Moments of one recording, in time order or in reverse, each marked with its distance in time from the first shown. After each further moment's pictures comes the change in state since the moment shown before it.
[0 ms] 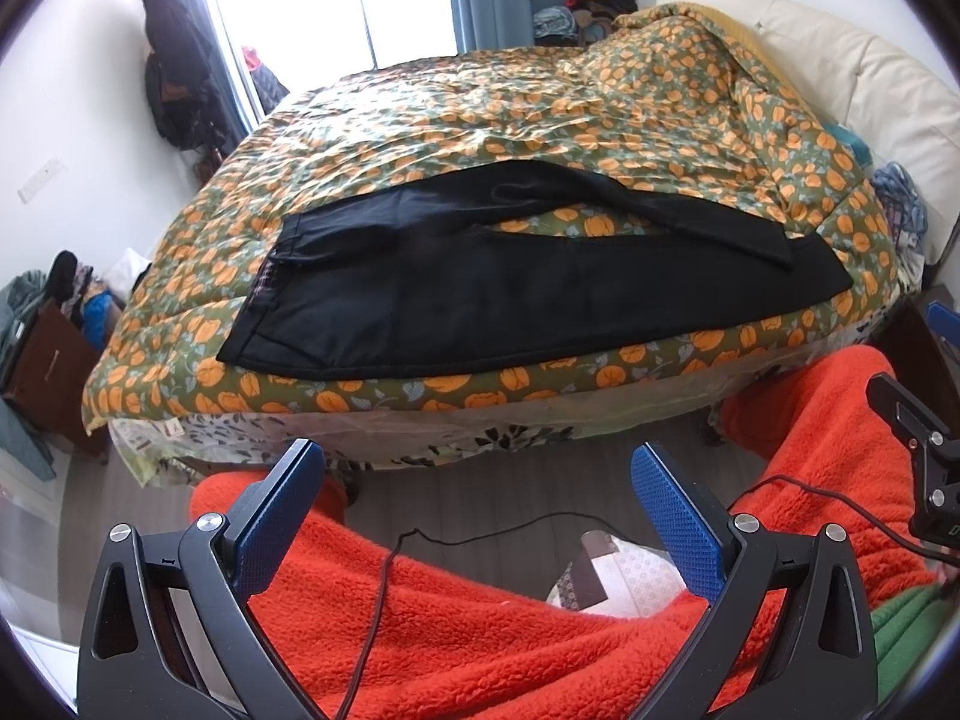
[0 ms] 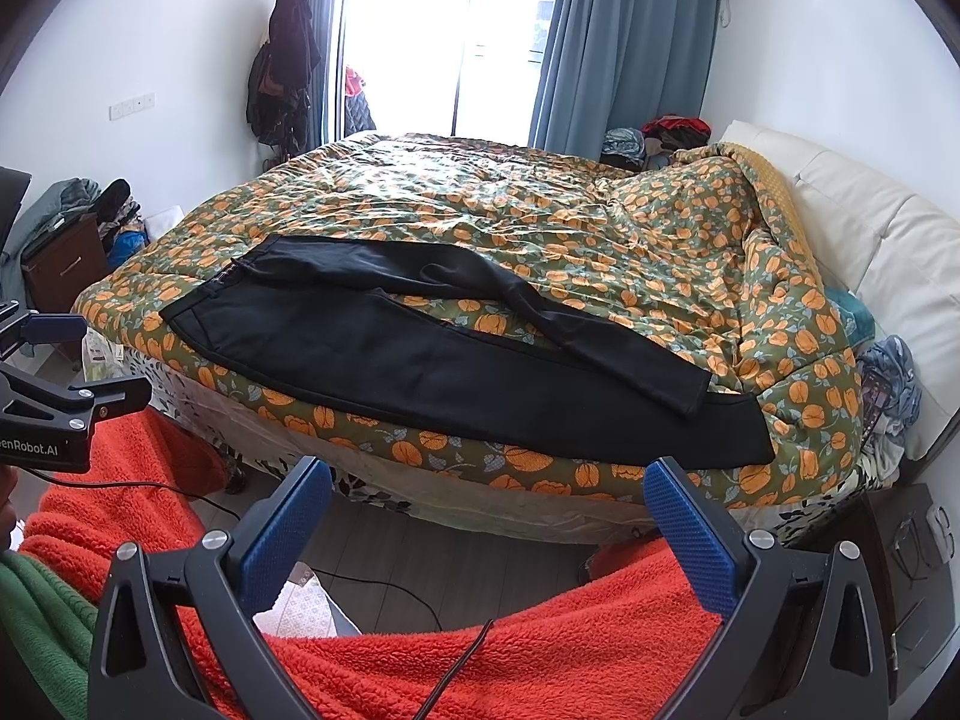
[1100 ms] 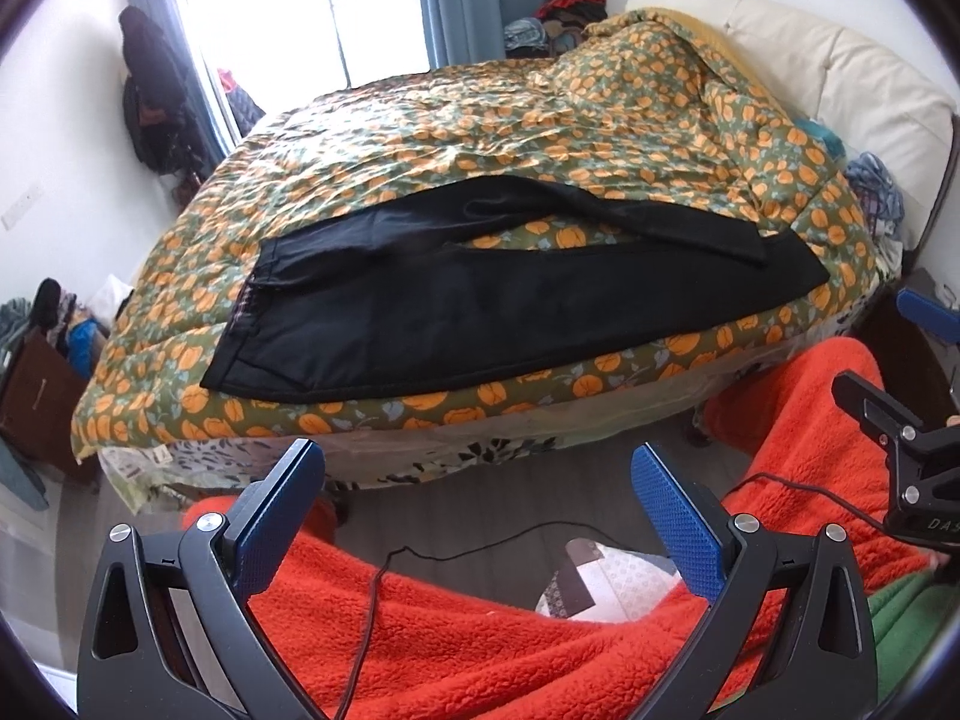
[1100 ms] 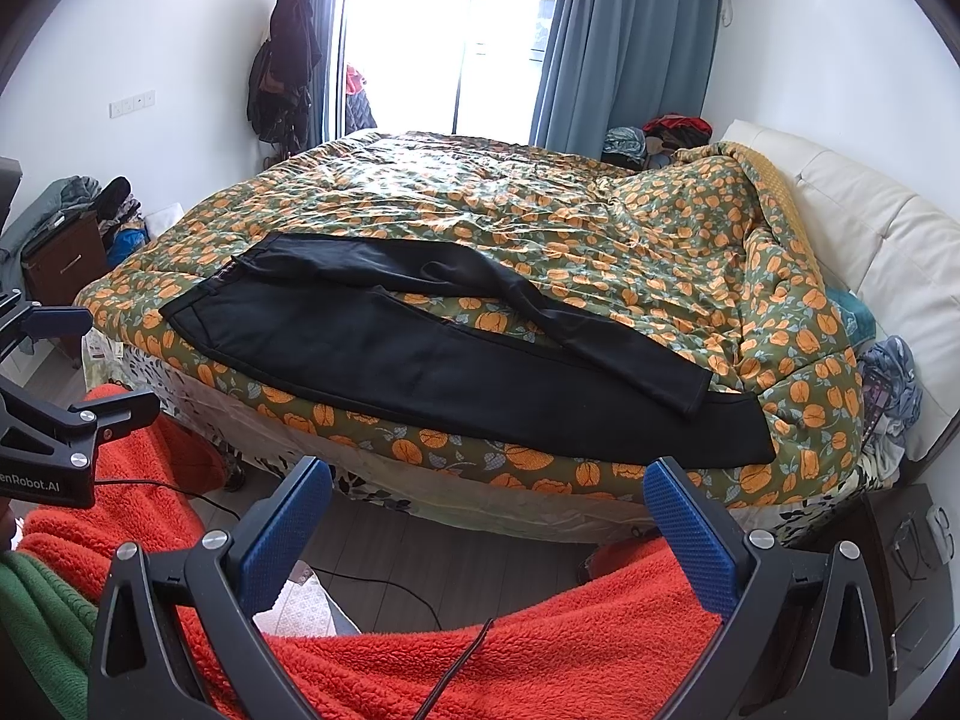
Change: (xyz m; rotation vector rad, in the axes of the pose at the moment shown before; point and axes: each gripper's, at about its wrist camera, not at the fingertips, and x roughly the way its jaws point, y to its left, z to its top) left arm -0.012 -0.001 0.017 0.034 -0.041 -0.055; right arm 0.000 0.001 0.000 -0.009 -0.001 0.012
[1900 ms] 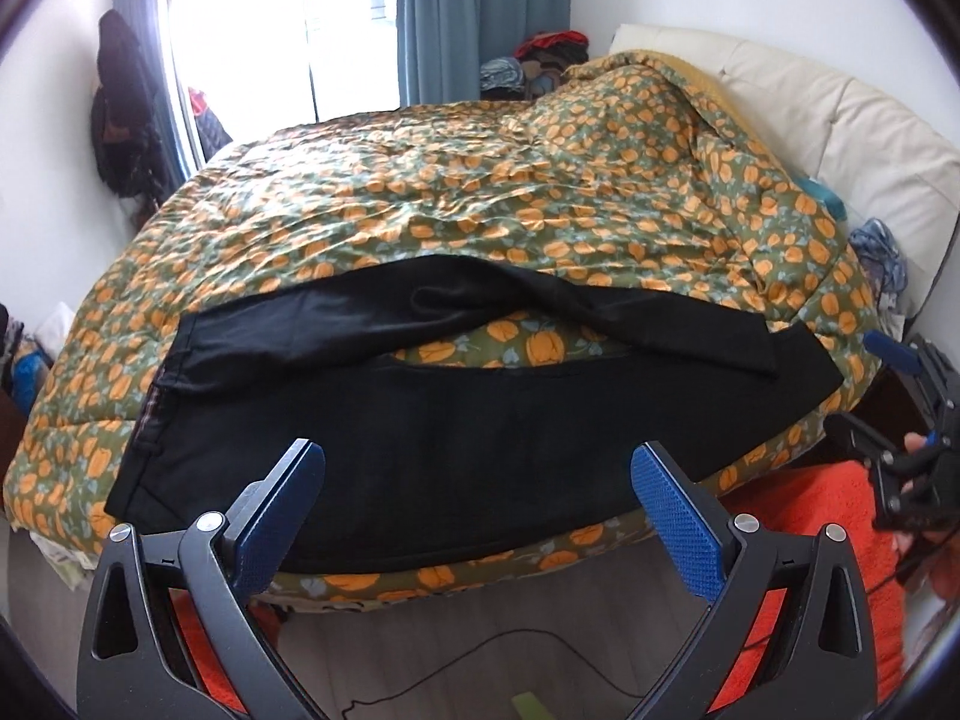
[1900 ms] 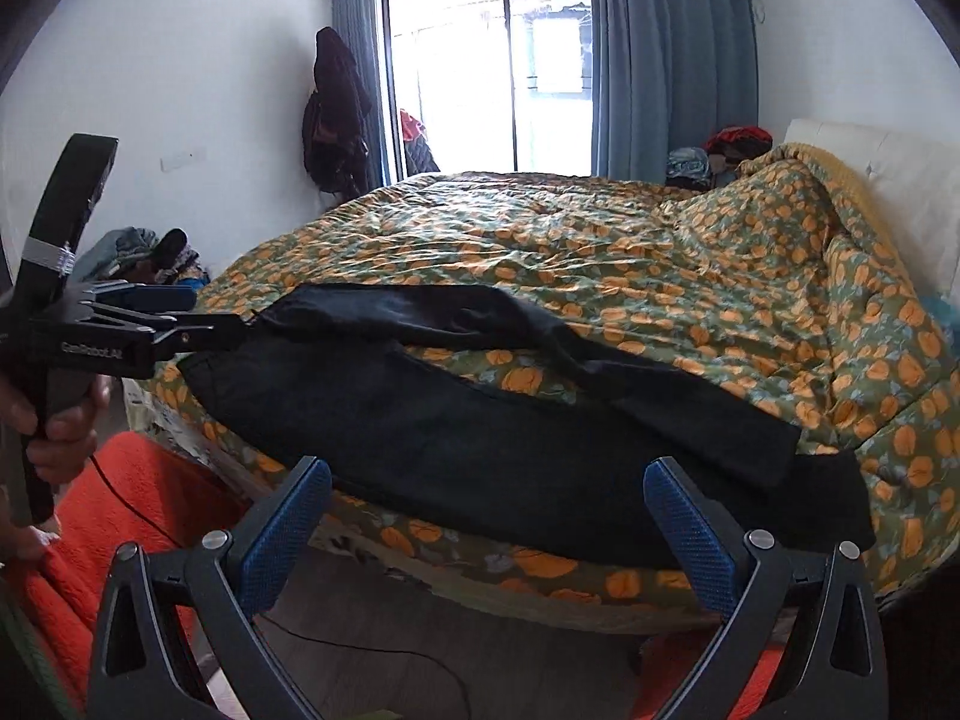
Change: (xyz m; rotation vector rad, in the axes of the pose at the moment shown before) left arm 0.117 -0.023 0.108 -0.019 -0.075 -0.103; right arm 0.120 -0.107 0.031 -0.035 -0.155 0.101
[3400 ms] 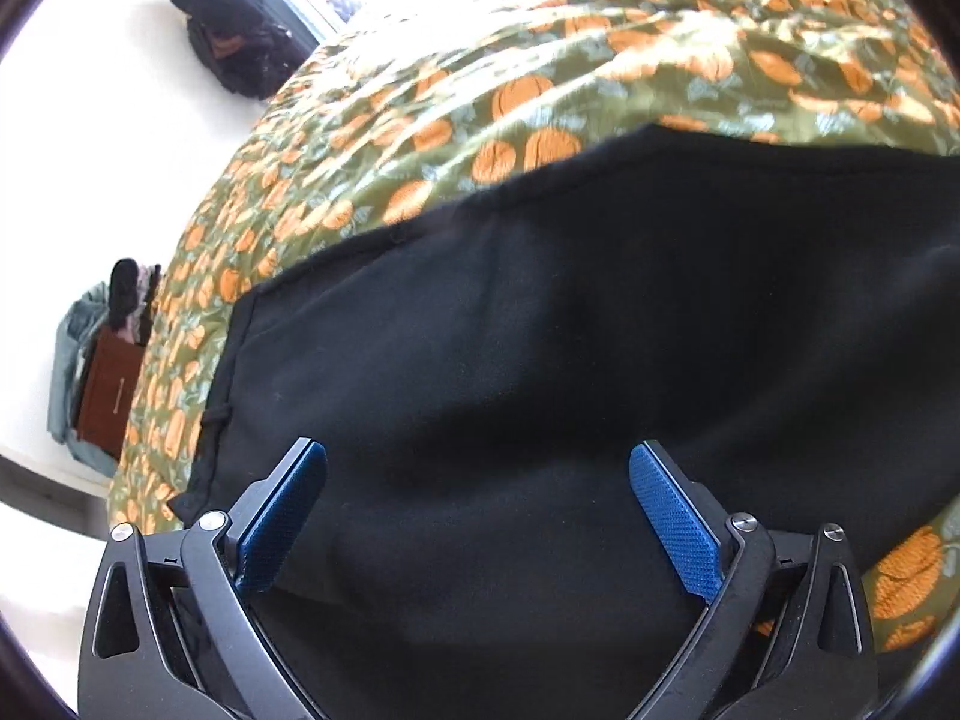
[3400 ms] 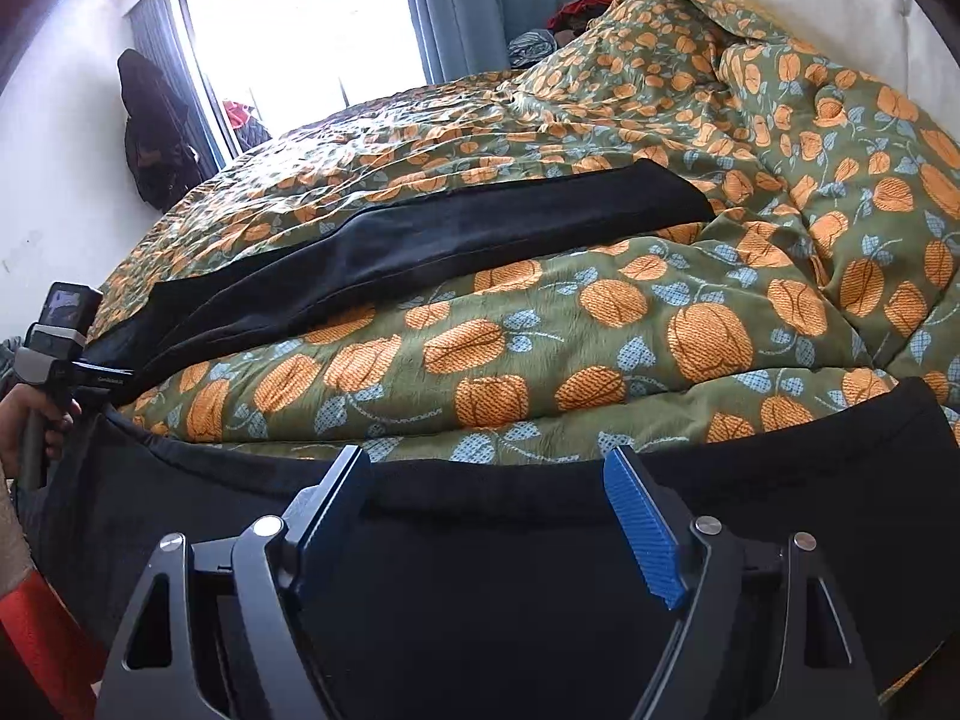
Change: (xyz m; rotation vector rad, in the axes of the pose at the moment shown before) left arm 0.324 0.163 0.088 -0.008 0.340 0.558; right arm 0.220 -0.158 -0.042 0.389 0.249 -0.116
